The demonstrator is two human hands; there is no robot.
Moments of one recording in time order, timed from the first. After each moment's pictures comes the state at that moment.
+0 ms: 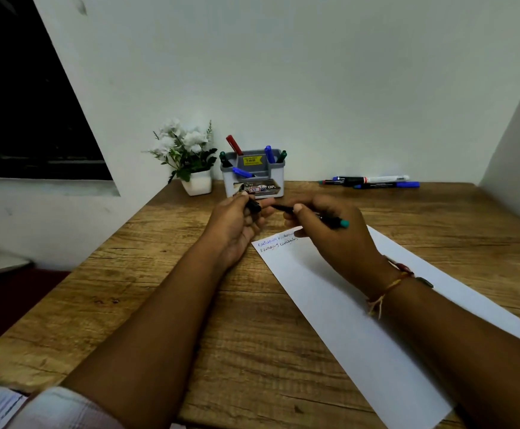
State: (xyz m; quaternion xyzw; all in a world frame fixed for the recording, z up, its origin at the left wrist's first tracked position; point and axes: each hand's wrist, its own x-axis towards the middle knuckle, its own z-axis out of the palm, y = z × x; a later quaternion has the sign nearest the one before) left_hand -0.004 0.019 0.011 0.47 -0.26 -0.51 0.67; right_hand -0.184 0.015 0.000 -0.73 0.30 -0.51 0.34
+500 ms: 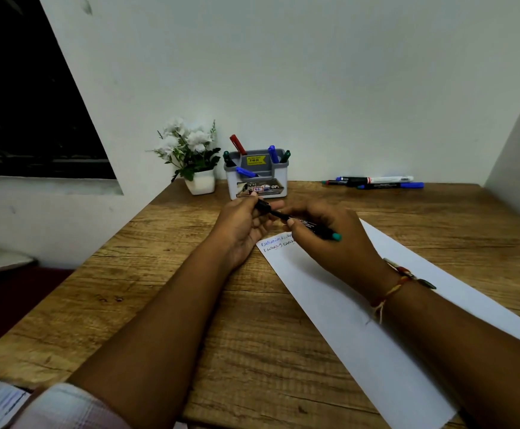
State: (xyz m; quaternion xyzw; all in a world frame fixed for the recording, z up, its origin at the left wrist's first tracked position) left_hand -0.010 0.019 0.010 0.49 -0.29 -0.51 0.64; right_hand -0.185 0.015 -0.005 -0.81 0.29 -0.45 0.24
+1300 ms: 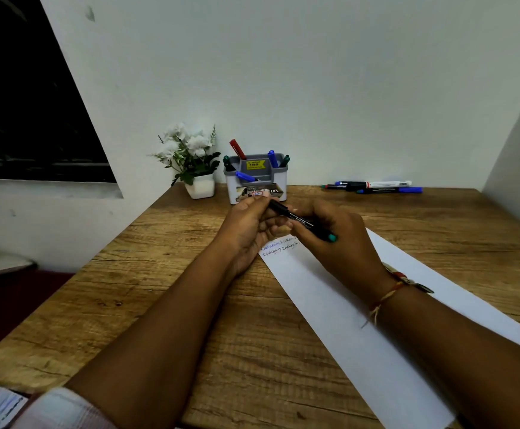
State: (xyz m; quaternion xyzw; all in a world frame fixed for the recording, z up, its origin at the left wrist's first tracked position) left_hand -0.018 0.027 0.012 0.45 -0.35 -0.52 0.64; right_hand -0.187 0.009 -0.008 -0.80 0.30 -0.49 0.18
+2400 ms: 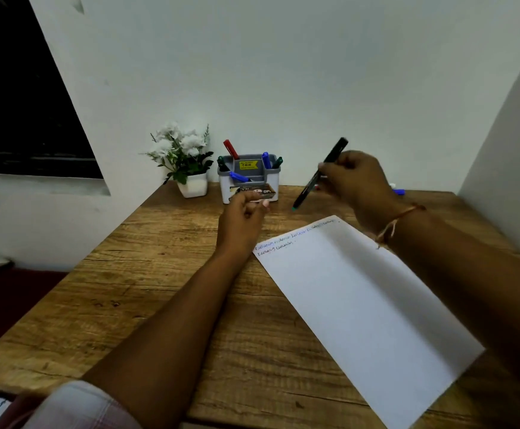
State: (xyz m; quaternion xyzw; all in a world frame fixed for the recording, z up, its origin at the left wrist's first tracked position) left_hand -0.009 0.011 -0.009 0.59 -0.49 -0.22 0.60; right_hand -0.194 -0.049 0.066 -0.57 0.45 -0.53 0.44
